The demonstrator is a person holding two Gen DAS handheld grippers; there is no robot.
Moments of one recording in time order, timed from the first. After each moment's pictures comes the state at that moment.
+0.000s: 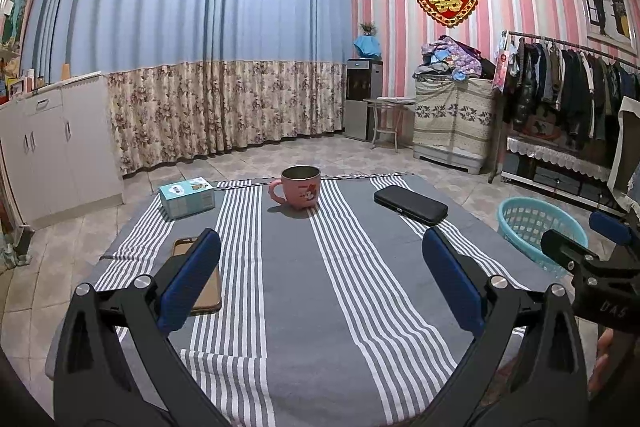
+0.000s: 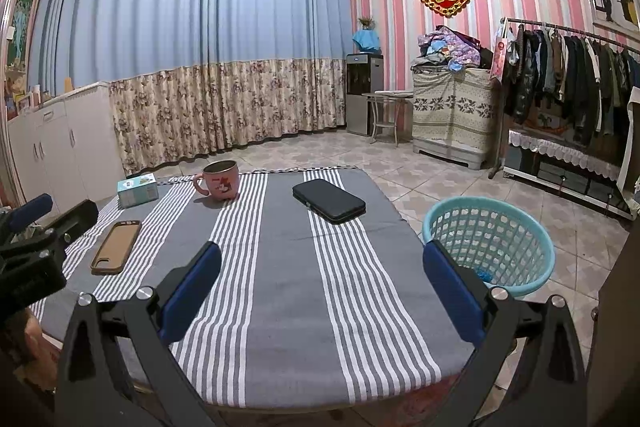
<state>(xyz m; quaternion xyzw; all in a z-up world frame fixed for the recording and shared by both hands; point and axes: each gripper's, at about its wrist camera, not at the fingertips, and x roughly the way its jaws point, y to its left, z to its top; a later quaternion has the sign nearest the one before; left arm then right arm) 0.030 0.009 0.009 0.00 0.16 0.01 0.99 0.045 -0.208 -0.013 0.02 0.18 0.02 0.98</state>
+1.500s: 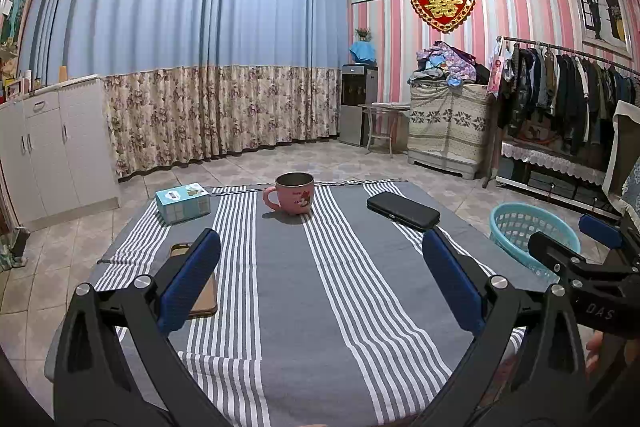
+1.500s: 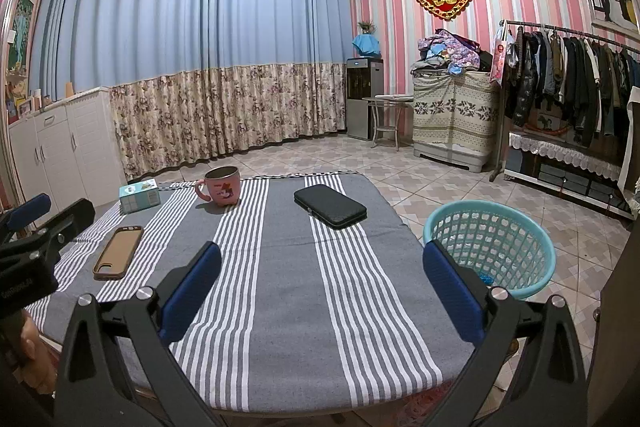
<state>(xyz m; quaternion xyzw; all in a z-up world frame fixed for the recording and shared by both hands) 0.023 0.005 0.023 -0.01 0.15 0.00 0.99 0.047 -0.209 -0.016 0.02 0.18 0.02 0.98</state>
